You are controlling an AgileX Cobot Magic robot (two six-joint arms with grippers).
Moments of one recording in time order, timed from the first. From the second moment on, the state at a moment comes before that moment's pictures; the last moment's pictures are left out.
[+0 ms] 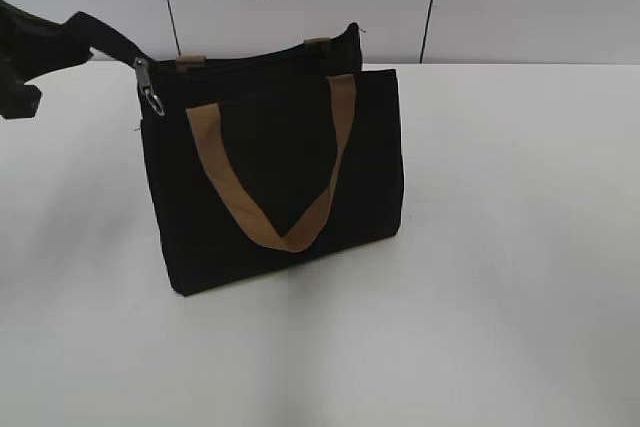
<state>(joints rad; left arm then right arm) -0.07 1.31 -0.77 -1.44 0.46 2.00 0.54 1.62 -1.58 0.62 0.95 -0.63</state>
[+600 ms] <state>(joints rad) -0.07 1.27 -0.76 -1.44 0.38 2.00 0.73 1.89 -1.64 0.63 0.68 -0.53</state>
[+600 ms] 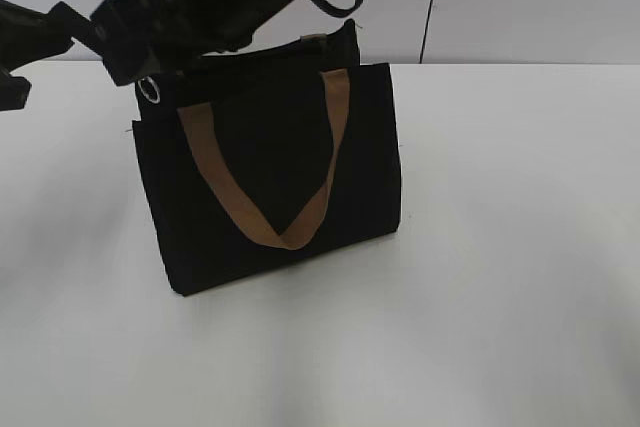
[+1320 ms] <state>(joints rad) -0.07 1.27 -0.76 -1.44 0.39 2.00 0.73 2.00 -1.64 0.63 0.57 -0.65</state>
